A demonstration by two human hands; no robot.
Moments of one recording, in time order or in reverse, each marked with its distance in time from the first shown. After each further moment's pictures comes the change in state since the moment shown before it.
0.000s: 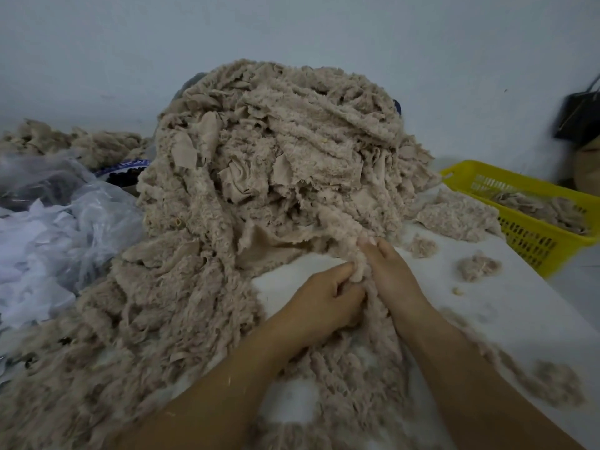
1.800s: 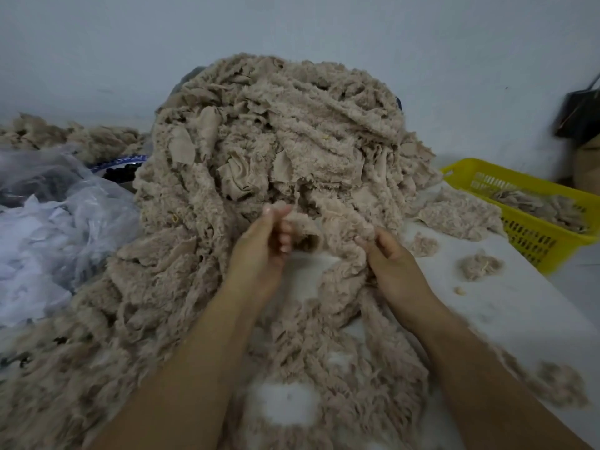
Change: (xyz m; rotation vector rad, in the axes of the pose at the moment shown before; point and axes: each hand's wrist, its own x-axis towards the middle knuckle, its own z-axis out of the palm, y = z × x) left_hand 0.028 -0.022 -0.067 -0.974 0.508 -0.099; right_hand -0.008 -0.011 -0.001 -0.036 -0.072 -0.132
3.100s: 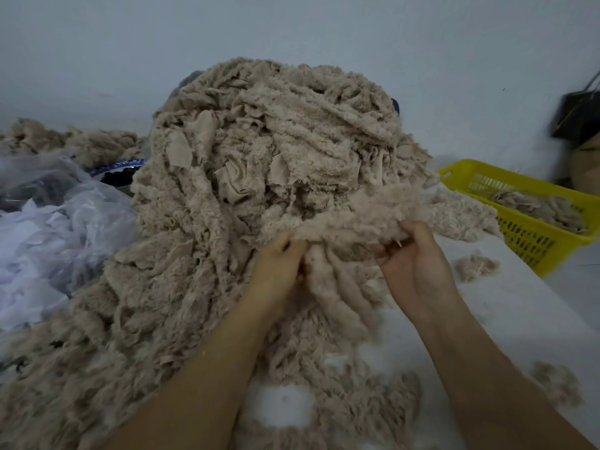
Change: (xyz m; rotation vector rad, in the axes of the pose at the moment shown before) left_hand -0.014 -0.020 0.018 0.616 0.047 0.062; right_hand 0.007 -0.015 -0.017 0.858 0.181 0.077
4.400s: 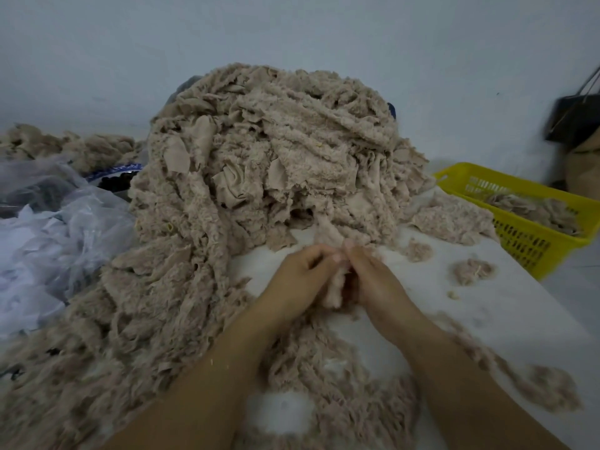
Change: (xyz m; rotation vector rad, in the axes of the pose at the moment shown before) left_hand -0.014 0.000 0.010 0.141 -0.311 0.165; right_hand -0.013 0.030 0.011 -0.715 -0.117 0.196
